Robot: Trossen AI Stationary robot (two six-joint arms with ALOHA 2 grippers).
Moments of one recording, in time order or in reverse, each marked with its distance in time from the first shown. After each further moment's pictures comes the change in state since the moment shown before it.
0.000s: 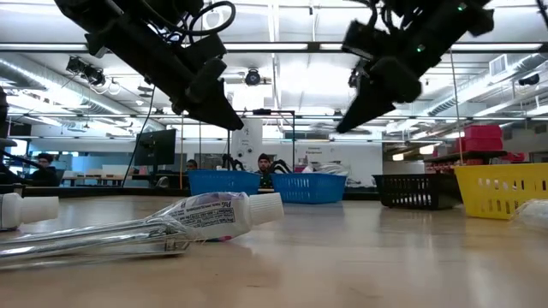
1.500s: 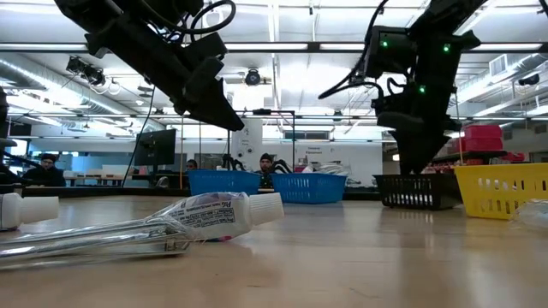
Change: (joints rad) left arm 0.000 0.000 0.000 -0.001 0.045 0.028; right arm -0.310 -0.026 0.004 -0.582 -0.109 0.669
